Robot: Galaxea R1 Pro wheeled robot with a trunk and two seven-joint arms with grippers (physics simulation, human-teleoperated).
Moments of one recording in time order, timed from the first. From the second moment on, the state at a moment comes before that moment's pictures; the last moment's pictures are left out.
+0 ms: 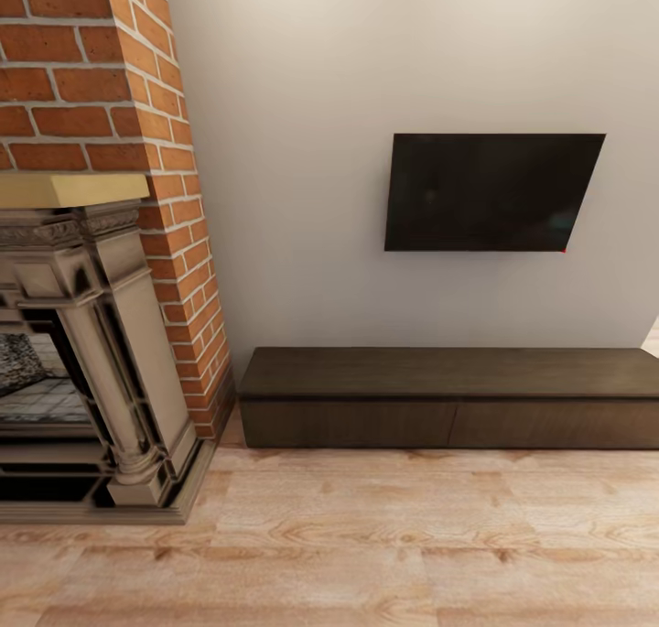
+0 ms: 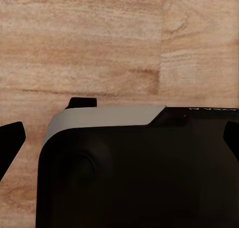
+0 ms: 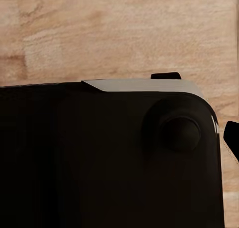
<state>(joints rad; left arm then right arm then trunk) -0.01 -0.05 0.03 -0.15 0.01 -0.25 -0.01 -0.01 0.07 0.00 -0.01 -0.07 -0.35 0.01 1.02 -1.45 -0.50</state>
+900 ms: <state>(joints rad) -0.02 -0.05 0.03 -0.52 0.03 0.08 -0.01 -0.01 0.06 -0.01 -0.01 -0.08 -0.37 0.01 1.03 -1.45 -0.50</state>
